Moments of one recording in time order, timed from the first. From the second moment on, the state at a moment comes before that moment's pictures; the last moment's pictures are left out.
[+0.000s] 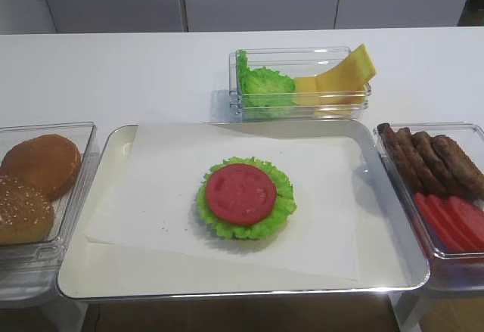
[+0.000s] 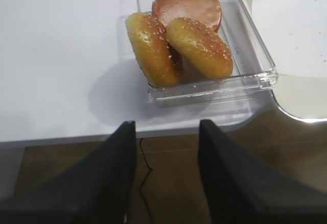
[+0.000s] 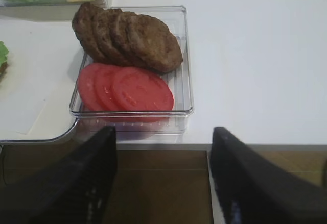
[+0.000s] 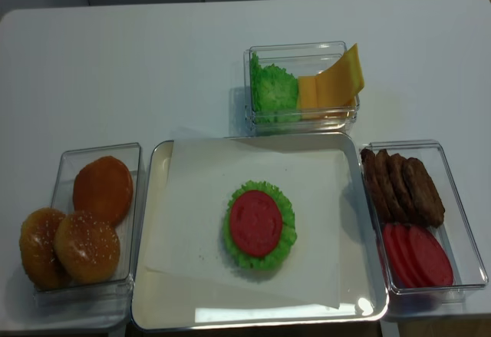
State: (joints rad) left arm -0.05 -0.02 -0.49 0.08 1.19 -0.10; right arm 0.15 -0.02 -0.48 -0.02 1.14 0.09
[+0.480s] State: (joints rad) left arm -0.05 -0.02 -0.49 0.08 1.19 -0.10; right arm 0.15 -0.02 -0.48 -0.02 1.14 0.08
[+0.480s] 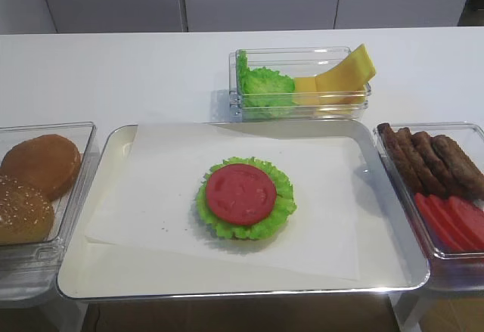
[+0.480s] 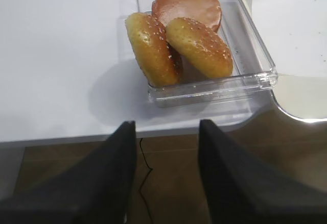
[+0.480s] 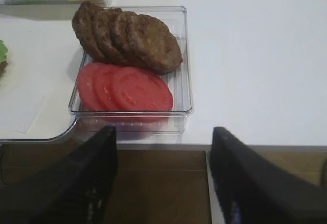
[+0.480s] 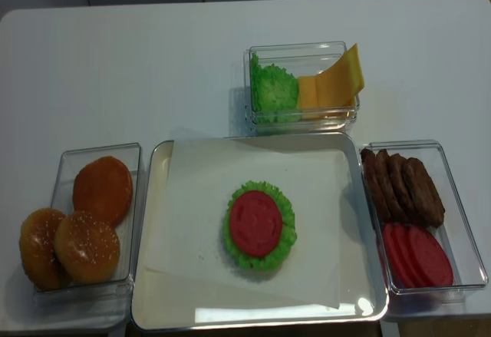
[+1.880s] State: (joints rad) left arm -0.05 -0.02 -0.49 0.08 1.19 -0.10; right arm 0.15 0.35 -0.67 0.06 1.06 0.11
